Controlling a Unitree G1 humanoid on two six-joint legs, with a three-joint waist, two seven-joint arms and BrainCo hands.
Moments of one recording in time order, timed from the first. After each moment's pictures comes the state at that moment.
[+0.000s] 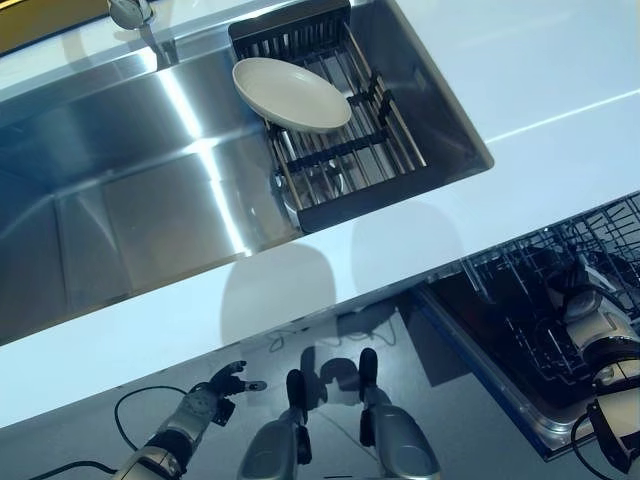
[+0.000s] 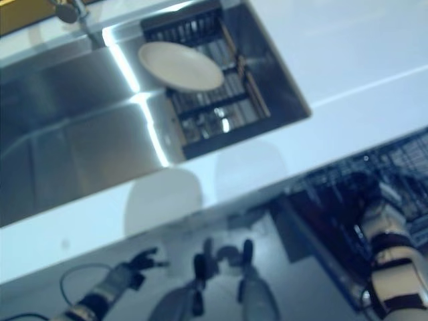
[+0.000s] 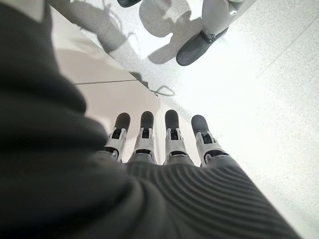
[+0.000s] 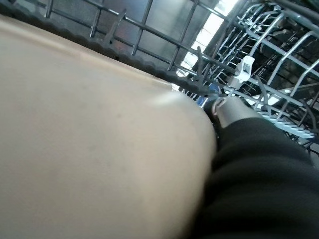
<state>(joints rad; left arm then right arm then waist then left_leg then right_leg) -0.24 0.38 -0.42 1.04 -0.07 -0.03 -0.06 -0.59 -0.81 0.27 1.01 -0.26 0.24 -0.14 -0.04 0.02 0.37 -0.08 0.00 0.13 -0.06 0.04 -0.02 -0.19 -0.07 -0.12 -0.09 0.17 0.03</state>
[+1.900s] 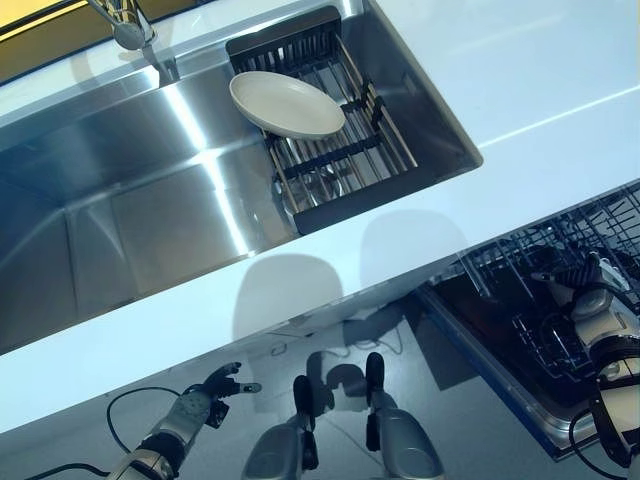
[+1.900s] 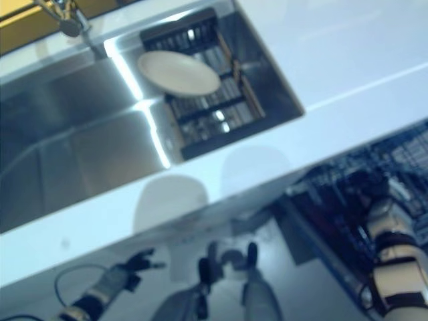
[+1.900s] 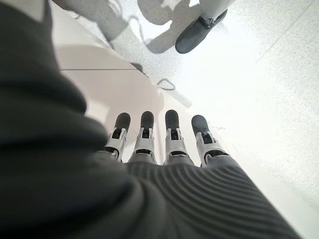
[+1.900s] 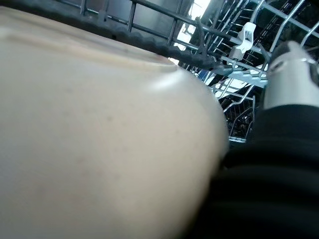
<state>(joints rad) -0.21 0.41 -0.43 1.01 -0.09 -0.03 -0.07 -0.61 -0.82 0.21 1.07 -0.26 0.18 -0.21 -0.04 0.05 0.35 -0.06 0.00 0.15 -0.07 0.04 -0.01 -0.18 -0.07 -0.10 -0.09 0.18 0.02</state>
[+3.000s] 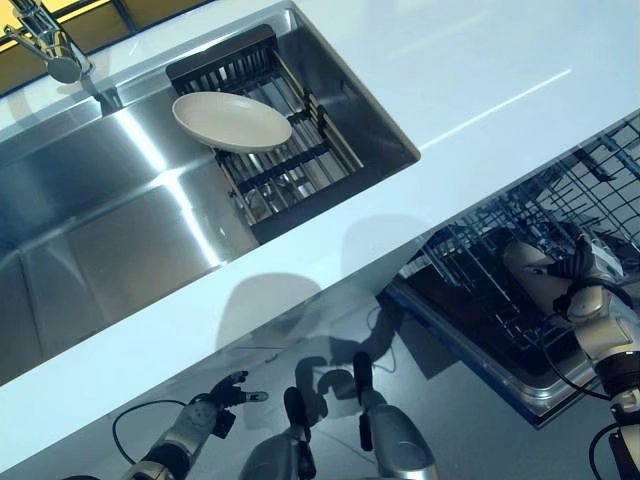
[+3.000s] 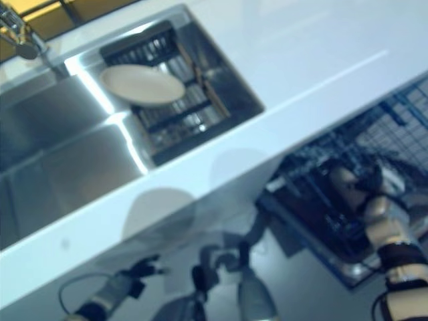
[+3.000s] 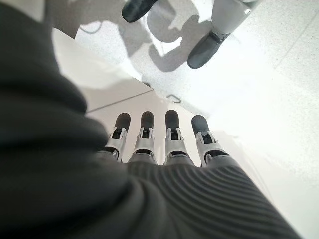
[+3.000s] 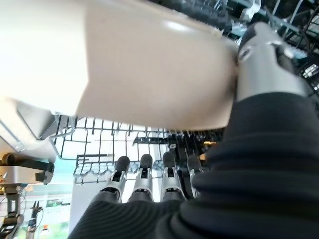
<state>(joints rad) -0.16 0.37 -0.41 0.98 -0.09 -0.02 -0.07 -0.41 -0.86 0.14 0.59 -0.26 0.25 -0.24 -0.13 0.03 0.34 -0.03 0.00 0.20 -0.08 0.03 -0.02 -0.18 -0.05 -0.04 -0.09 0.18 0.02</state>
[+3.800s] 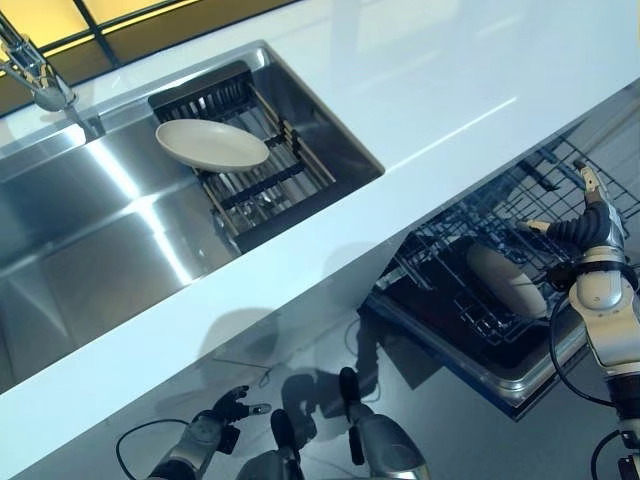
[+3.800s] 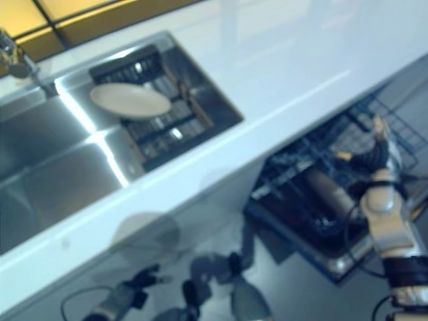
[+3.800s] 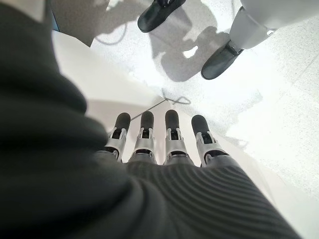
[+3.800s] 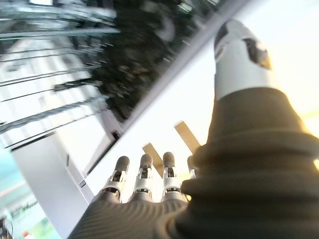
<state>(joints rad) -0.09 0.31 -0.36 1.02 -0.09 -0.03 -0.03 -0.26 -0.81 -0.08 0.09 -0.02 0.09 -0.29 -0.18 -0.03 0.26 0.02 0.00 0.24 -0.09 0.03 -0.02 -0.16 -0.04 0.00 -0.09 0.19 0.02</state>
